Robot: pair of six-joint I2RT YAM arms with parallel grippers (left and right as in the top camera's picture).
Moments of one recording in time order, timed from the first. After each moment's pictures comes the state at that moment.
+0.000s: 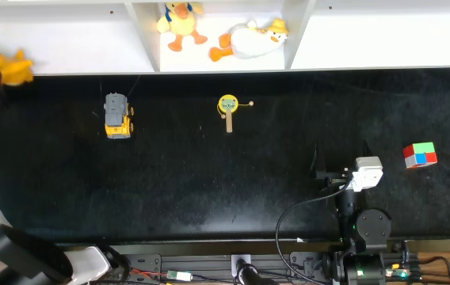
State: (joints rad) left arm 0.66 1.53 1.30 -0.46 0.42 0.39; right arm 0.05 0.01 0.02 -0.02 -0.01 0.03
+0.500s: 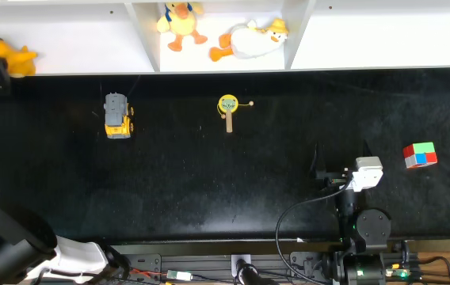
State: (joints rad) left arm 0.60 1.71 1.44 -0.49 0.38 0.35; right arm 0.05 0.01 0.02 -0.02 -0.01 0.03
